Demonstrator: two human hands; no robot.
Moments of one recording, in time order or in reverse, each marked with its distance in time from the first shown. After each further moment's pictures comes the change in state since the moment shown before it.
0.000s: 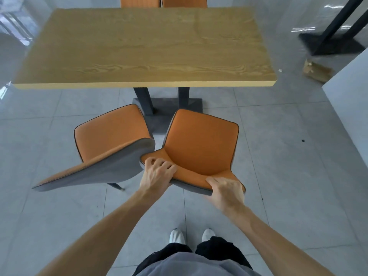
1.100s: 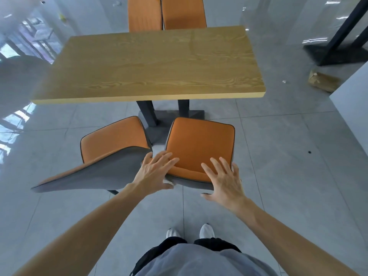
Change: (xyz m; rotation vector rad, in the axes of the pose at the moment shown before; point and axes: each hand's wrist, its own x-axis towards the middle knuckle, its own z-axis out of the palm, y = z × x) left_hand 0.037 0.031 -0.018 0.036 -0.064 0.058; right_hand 0.016 0.074 -0.030 -0.211 -0.124 -0.081
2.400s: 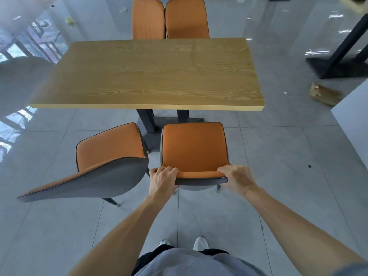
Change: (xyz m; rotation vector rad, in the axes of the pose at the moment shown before) left_hand 0.057 0.050 0.020 -0.172 0.004 -0.419; right_hand 0.058 0.099 0.011 0.112 -0.004 -0.153
